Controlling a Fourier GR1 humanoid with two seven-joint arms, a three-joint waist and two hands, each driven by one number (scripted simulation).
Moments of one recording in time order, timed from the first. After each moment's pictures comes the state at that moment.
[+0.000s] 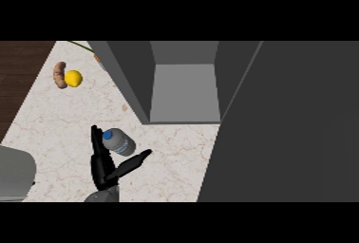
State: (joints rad) left arm -0.12 0.00 -0.10 -0.90 0.46 0.54 -0.76; right arm 0.13 -0.23 0.71 -2.48 0.11 -0.33 0.33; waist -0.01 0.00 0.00
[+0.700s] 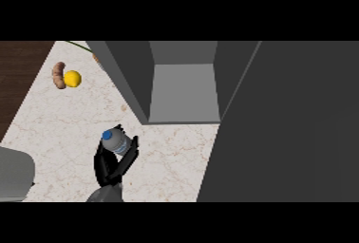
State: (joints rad) left arm -0.21 0.00 -0.10 -0.71 0.63 0.38 -0.95; right arm 0.17 -0.29 0.73 -2.48 0.12 -0.36 0.27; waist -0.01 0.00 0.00
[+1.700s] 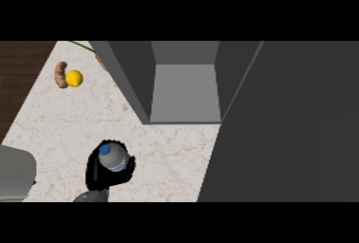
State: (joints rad) left arm -0.17 0.13 -0.23 -0.76 0.61 0.02 -0.89; right arm 0.13 -0.32 0.72 -2.47 0.11 -0.38 0.28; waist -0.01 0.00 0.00
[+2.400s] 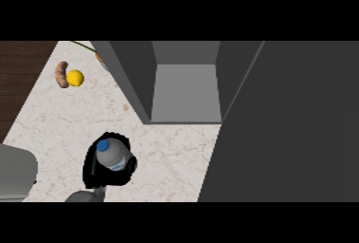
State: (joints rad) left arm -0.08 0.16 -0.28 -1.13 0.58 0.03 -0.63; right arm 0.13 -0.33 0.73 -2.48 0.11 -0.40 0.28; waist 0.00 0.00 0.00
